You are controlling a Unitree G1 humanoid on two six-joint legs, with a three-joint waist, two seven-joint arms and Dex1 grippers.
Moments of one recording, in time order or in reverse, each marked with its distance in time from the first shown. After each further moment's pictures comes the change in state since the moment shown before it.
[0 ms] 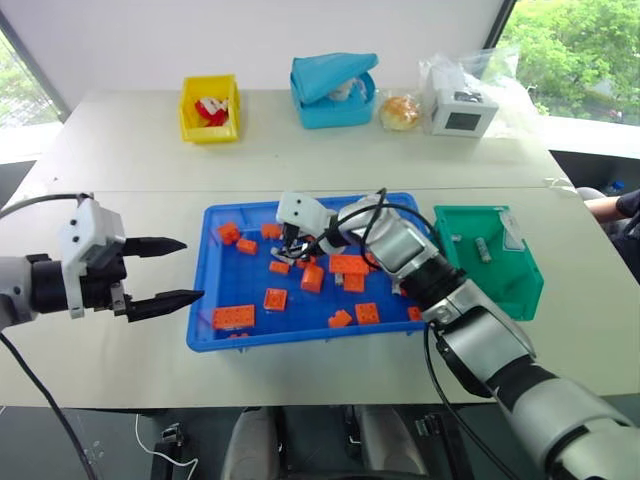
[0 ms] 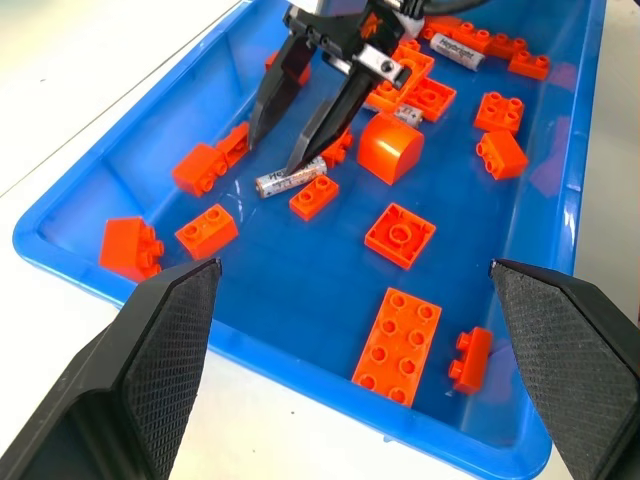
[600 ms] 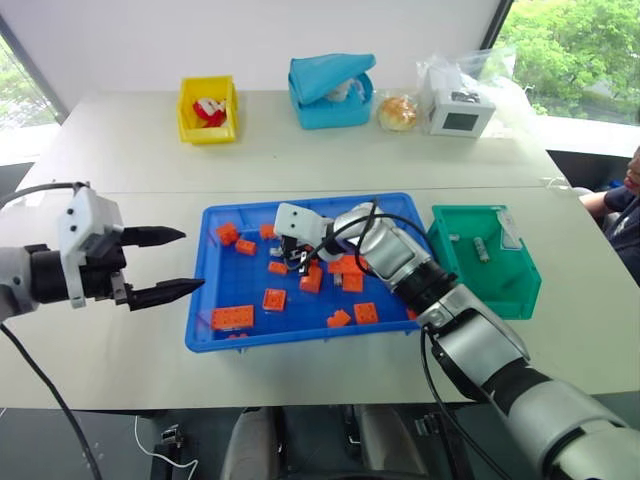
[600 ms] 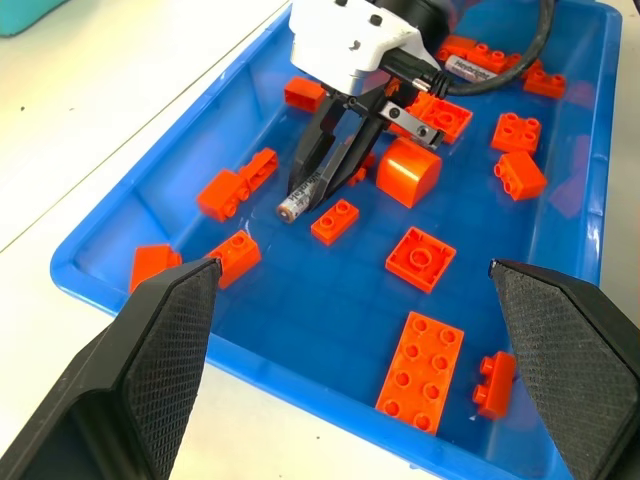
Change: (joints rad) left arm -0.064 -0.003 -0.023 0.019 0.000 -0.001 0.021; right arm 0.023 0.012 0.019 0.053 -0.070 -0.073 0.031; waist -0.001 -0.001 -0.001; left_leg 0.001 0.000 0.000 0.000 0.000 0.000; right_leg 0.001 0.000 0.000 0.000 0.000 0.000
